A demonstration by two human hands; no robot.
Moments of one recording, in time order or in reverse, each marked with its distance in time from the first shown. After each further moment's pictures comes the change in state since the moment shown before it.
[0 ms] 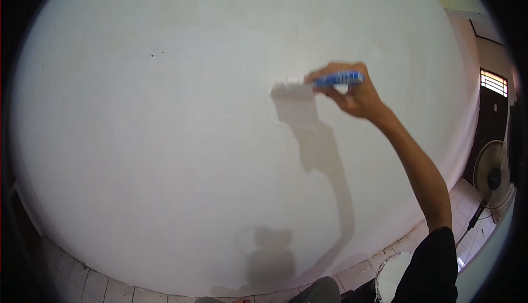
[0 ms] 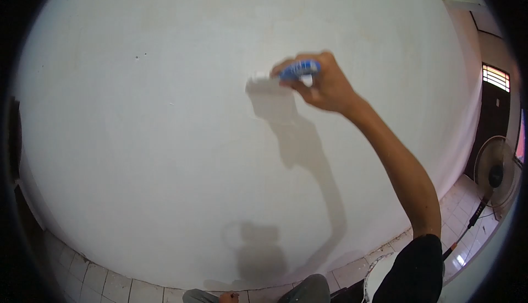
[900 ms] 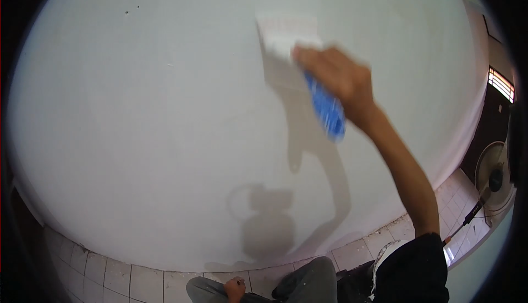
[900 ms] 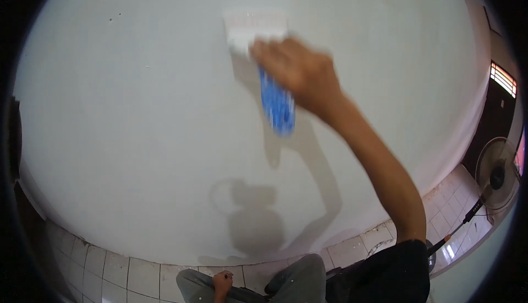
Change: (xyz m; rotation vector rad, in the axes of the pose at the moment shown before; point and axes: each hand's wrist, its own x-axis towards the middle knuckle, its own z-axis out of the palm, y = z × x) left_hand 0.024 -0.031 0.028 -0.027 0.256 0.272; right_hand -0.037 0.001 0.076 -0.655 0.180 -0.220
